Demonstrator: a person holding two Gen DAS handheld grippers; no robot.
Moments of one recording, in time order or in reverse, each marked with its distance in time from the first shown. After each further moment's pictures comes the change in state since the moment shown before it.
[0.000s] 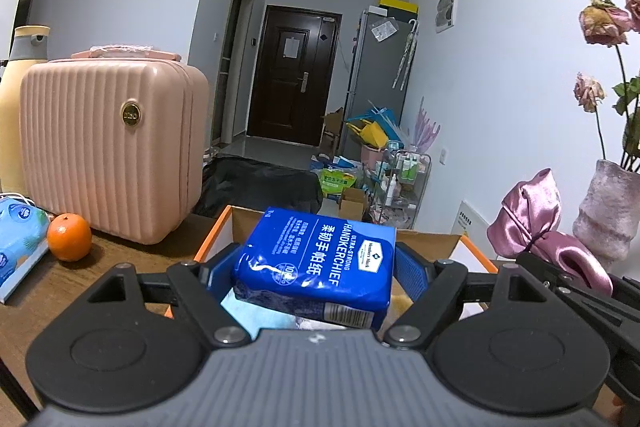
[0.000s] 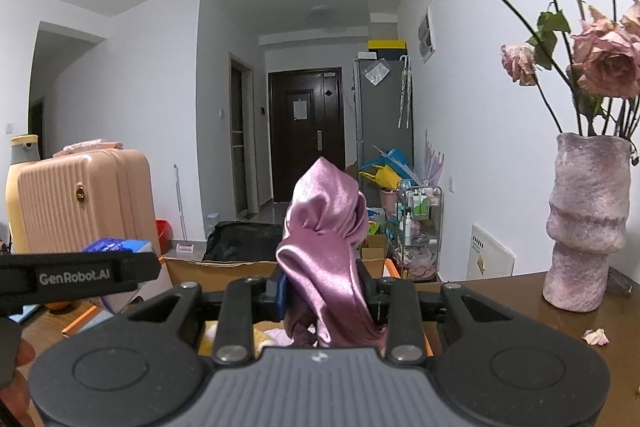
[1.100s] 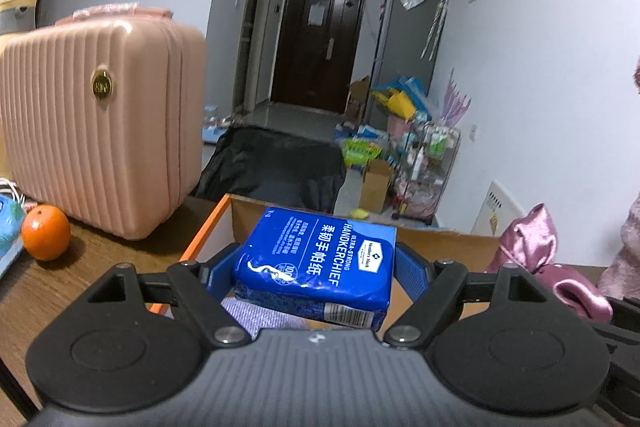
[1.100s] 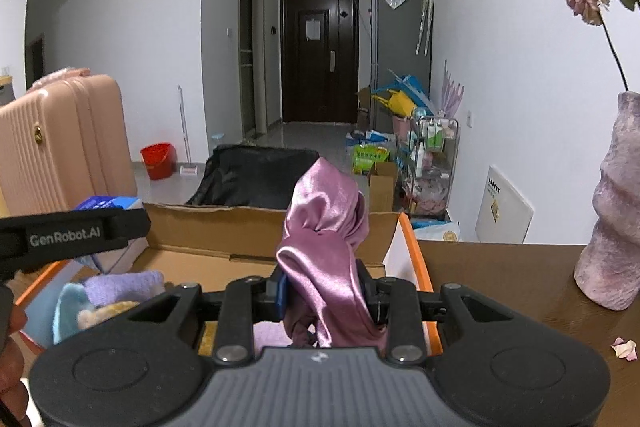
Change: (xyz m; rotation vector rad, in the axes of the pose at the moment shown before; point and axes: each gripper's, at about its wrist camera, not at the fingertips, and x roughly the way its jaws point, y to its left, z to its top) left arm 0.087 0.001 0.016 -0.028 0.121 0.083; right arm 0.098 -0.011 0.010 -0.043 0.270 0.025
